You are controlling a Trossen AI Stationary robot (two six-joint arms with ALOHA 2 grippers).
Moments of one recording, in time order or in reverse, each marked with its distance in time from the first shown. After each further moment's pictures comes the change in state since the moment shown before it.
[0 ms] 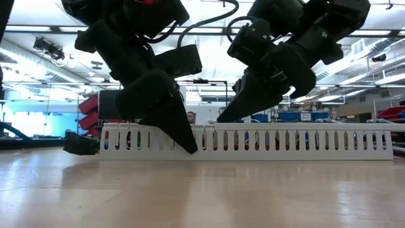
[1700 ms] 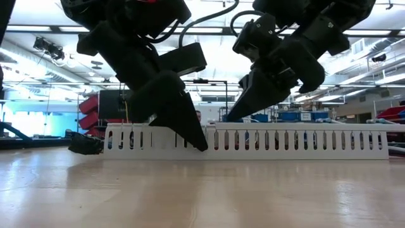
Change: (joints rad) left arm -0.002 0.005 -0.004 0.081 -0.063 0.010; right arm 0.020 -0.061 0.000 -0.042 0.045 0.004
